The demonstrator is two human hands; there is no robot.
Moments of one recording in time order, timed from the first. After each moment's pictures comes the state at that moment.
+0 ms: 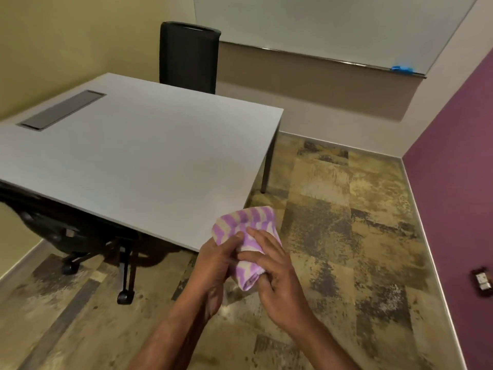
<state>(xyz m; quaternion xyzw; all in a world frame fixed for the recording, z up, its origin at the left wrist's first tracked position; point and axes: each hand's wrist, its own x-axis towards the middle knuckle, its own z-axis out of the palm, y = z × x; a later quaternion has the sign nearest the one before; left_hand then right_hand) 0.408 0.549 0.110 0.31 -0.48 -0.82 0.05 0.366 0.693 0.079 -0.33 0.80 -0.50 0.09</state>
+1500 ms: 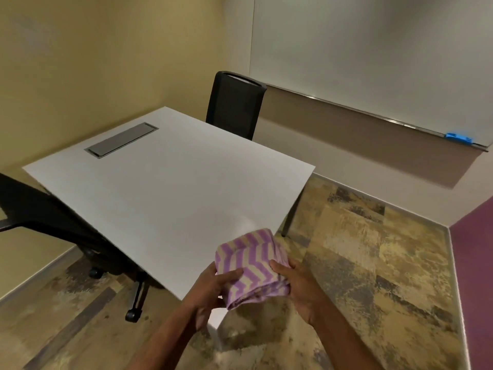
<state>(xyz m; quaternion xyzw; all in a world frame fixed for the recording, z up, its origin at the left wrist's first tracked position) 0.309 0.482 0.171 0.36 -0.49 -0.79 0.02 0.153 0.643 0.162 -0.03 0.61 -0.65 0.45</state>
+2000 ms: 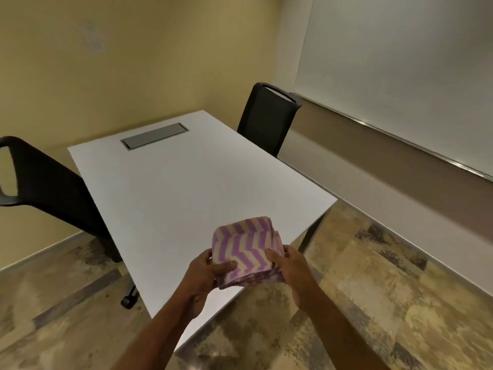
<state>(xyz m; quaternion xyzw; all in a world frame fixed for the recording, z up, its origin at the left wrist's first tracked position) 0.177 0.494 0.190 0.44 -0.45 -0.75 0.20 -0.011 0.606 0.189 -0.19 0.71 -0.53 0.42</state>
